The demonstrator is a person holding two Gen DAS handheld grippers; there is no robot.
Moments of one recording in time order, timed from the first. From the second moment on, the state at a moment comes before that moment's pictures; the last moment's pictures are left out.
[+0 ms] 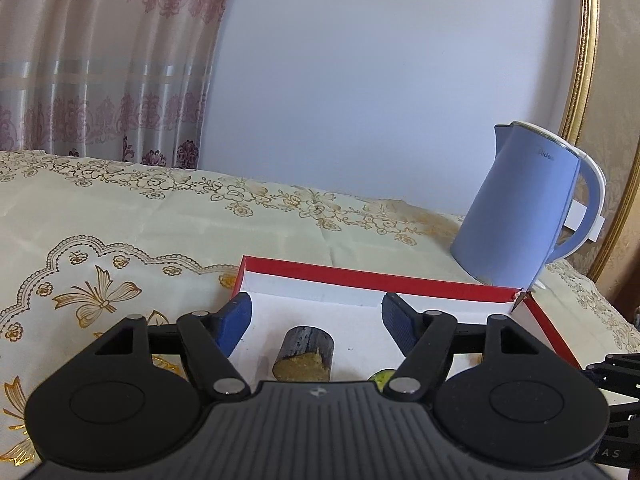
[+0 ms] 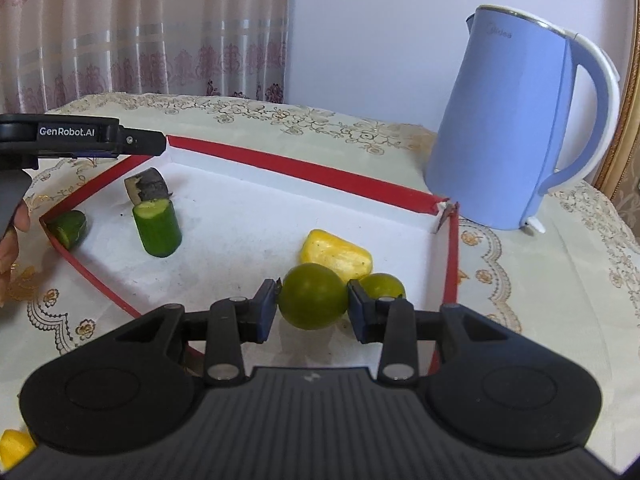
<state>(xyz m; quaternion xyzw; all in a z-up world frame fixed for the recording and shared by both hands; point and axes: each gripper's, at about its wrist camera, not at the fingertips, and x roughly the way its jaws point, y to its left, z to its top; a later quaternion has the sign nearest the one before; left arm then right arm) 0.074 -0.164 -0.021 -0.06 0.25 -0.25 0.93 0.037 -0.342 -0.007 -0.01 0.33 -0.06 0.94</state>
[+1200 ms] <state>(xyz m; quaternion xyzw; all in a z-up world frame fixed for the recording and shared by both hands) 0.069 -0.169 -0.022 -0.04 0.25 -0.25 0.94 -0.041 -0.313 0.016 0.01 0.25 -0.06 0.97</state>
